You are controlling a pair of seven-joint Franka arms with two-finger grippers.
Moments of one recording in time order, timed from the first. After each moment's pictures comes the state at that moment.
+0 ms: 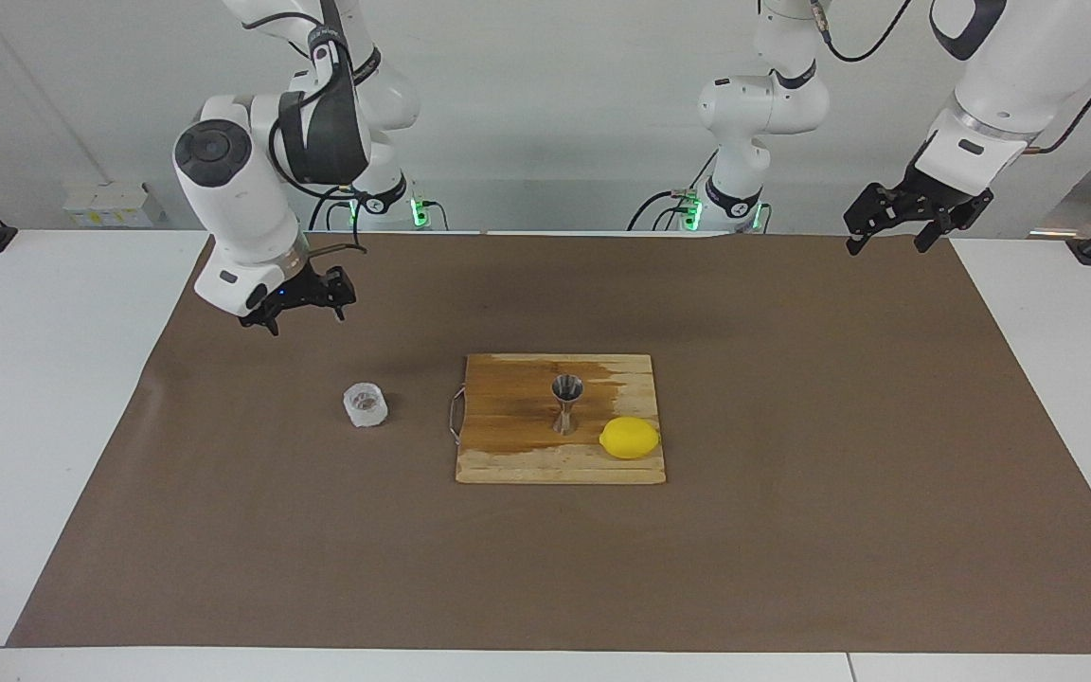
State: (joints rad) left arm -0.08 -0.03 0.01 -1.56 -0.03 1.47 -0.08; right arm -0.10 0.05 0.17 -1.77 -0.08 1.68 -0.16
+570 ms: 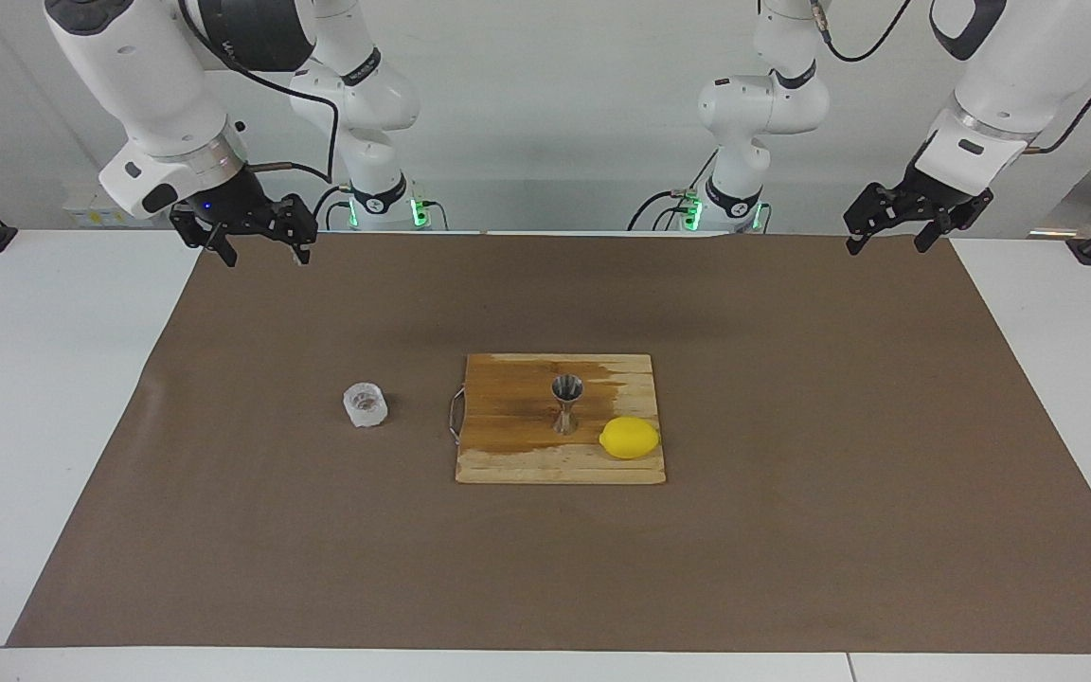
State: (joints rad) left arm -0.08 -0.03 0.01 -1.56 -0.03 1.47 -0.08; right arm -0.13 0.05 0.16 -1.52 0.00 1.46 0.00
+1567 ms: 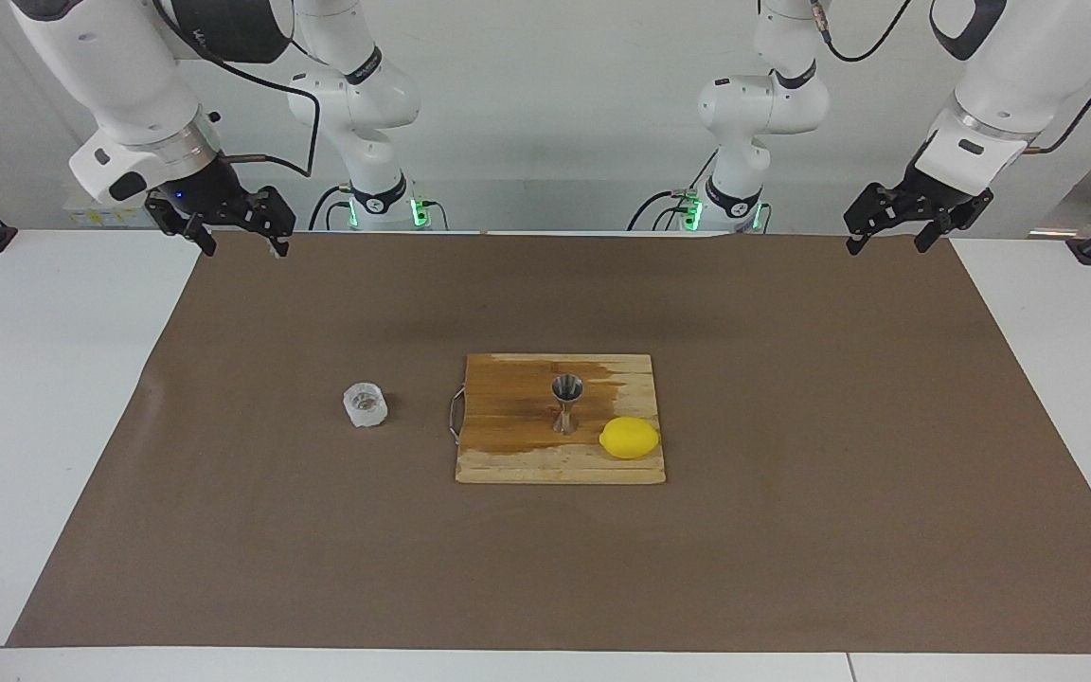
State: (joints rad) left arm -0.08 -0.03 0.01 -1.56 -0.03 1.47 -0.08; right arm 0.09 0.03 -0.13 -1.52 0.00 1.43 -0.01
